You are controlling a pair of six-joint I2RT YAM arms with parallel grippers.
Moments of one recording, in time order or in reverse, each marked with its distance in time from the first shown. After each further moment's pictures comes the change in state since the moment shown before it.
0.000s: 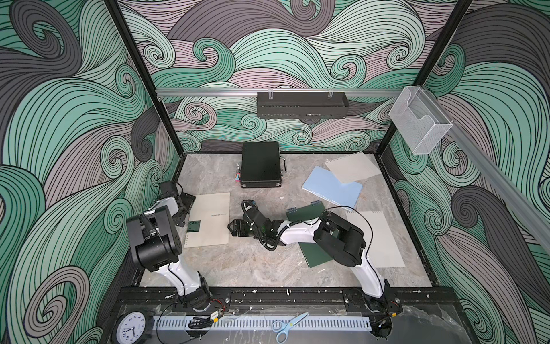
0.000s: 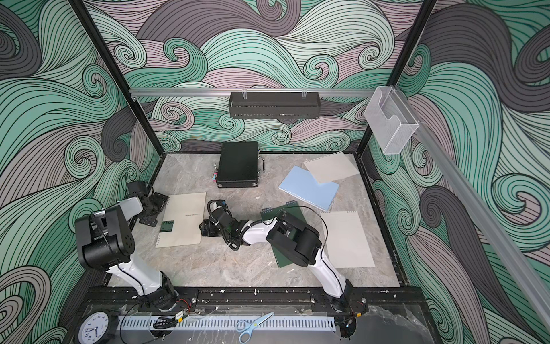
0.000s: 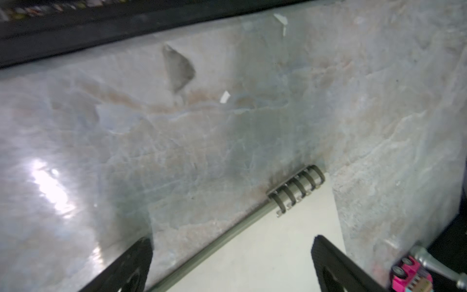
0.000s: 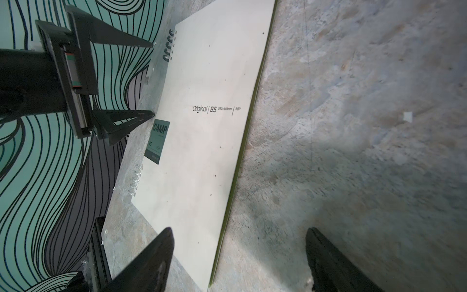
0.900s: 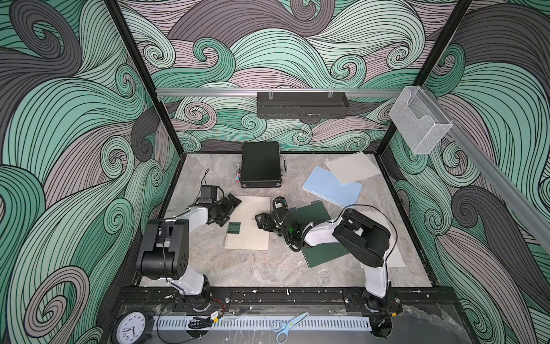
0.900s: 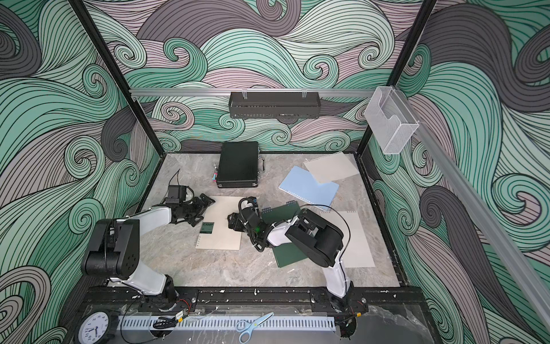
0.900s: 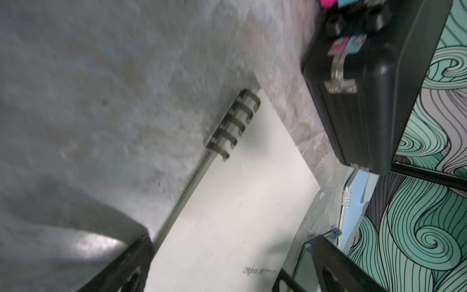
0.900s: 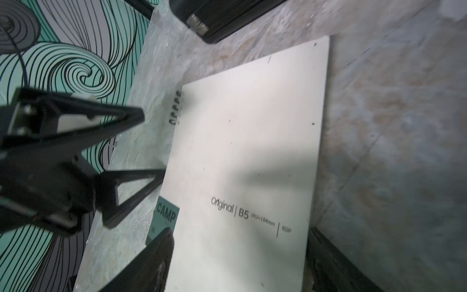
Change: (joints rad) left arm -0.464 -0.174 -0.238 0.154 0.280 -0.017; right arm -0.140 -0.222 -0.423 0.232 0.140 0.044
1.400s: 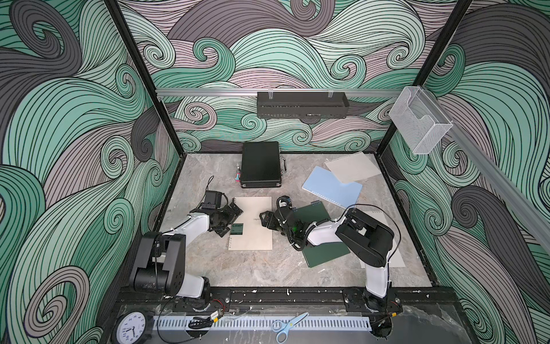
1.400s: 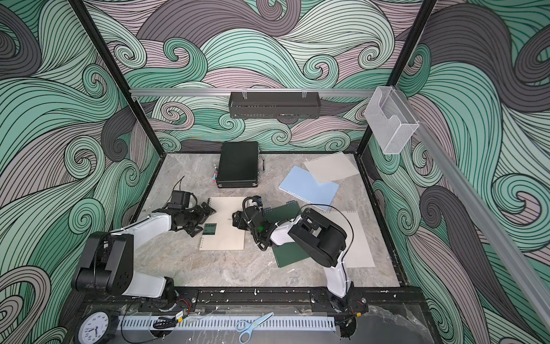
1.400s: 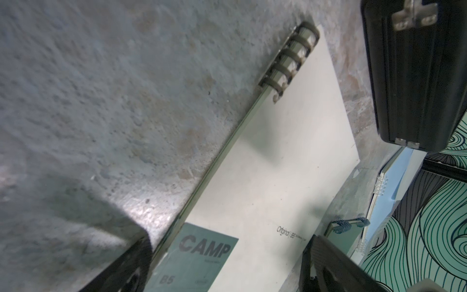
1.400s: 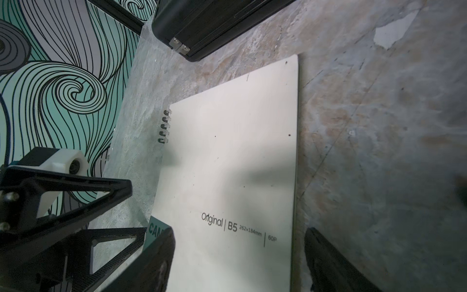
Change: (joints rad) left arm -0.060 -0.094 -0.046 -0.126 -0.079 -0.034; right arm -0.013 -0.014 -0.016 -0.006 0.006 0.011
